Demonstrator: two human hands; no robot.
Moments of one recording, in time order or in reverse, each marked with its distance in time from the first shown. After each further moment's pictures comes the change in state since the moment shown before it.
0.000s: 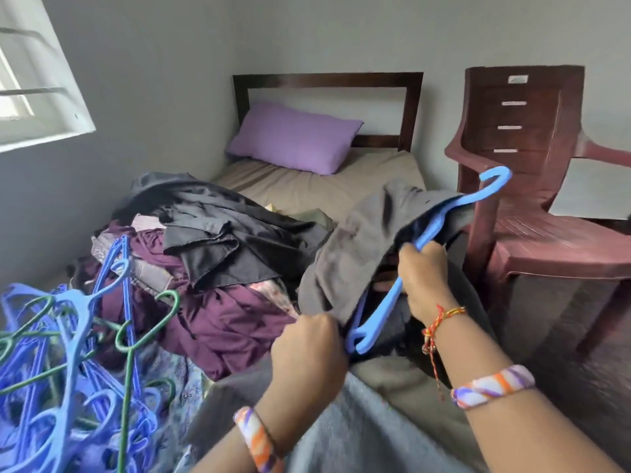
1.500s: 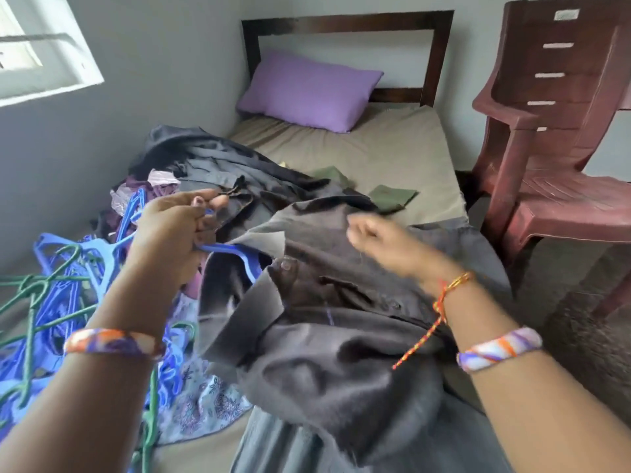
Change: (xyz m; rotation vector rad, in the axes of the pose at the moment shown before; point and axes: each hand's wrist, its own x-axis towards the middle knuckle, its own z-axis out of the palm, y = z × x) left_hand 0.046 -0.109 -0.078 -1.541 0.262 -0.296; right_hand -0.029 0.022 0.005 -0.525 -0.823 -0.293
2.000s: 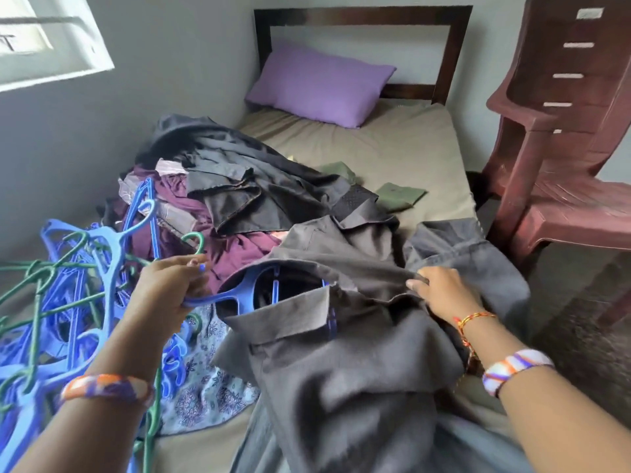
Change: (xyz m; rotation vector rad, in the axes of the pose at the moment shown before) left_hand -0.004 -0.061 -0.059 0.222 0.198 -0.199; right_hand -0.018 0.087 -0.008 -0.567 0.172 0.433
